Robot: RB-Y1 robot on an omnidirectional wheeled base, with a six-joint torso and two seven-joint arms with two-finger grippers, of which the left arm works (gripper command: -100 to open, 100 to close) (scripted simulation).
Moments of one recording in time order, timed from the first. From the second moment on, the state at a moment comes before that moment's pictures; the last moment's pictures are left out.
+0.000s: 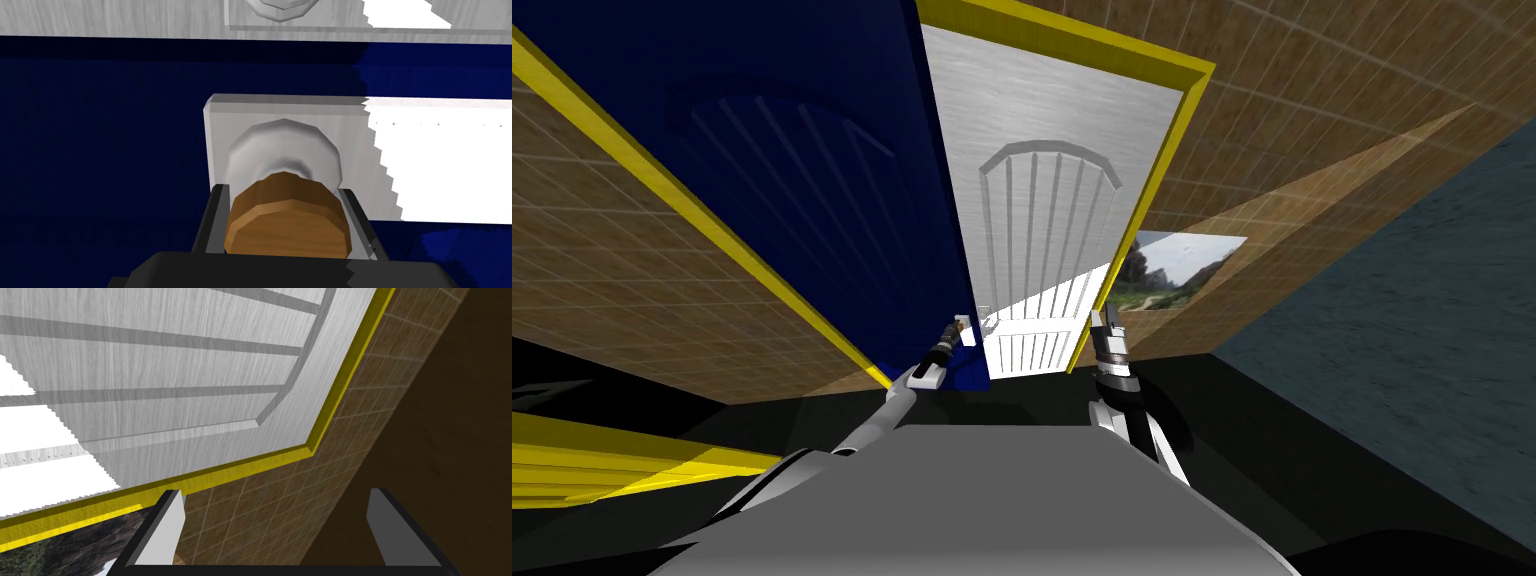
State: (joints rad) arm -0.19 0.38 -0.09 -0.95 0.24 -0.43 0.17
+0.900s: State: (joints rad) arm -0.16 0.42 -0.14 -0.97 0.24 -0.44 0.21
